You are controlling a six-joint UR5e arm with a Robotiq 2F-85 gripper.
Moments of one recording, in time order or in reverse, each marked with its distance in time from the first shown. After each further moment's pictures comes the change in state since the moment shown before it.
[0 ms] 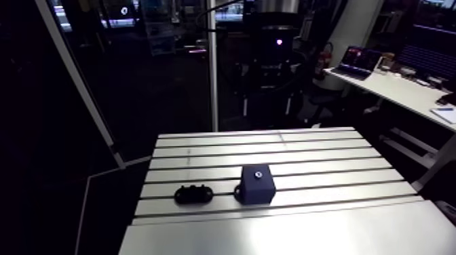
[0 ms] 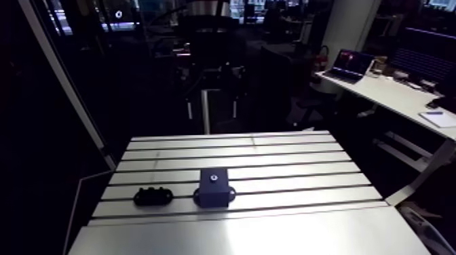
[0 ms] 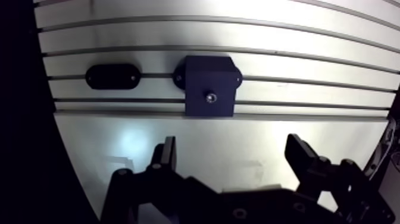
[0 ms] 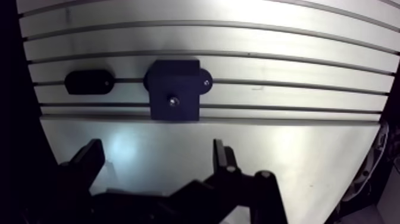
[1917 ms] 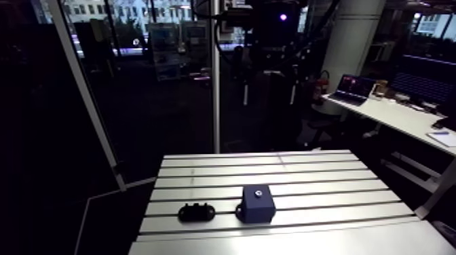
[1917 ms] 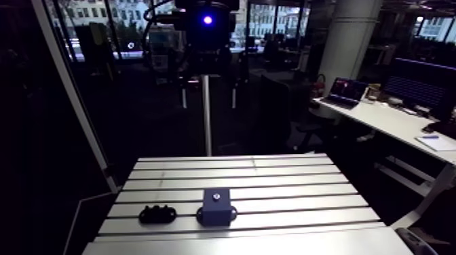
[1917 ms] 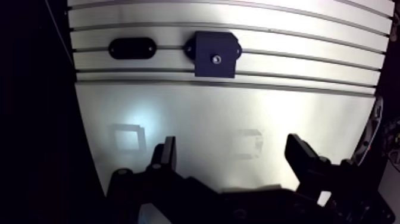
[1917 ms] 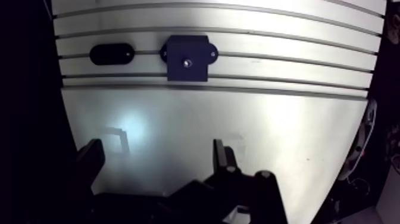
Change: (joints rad) arm 0.014 -0.129 -0.091 0.175 0.012 0.005
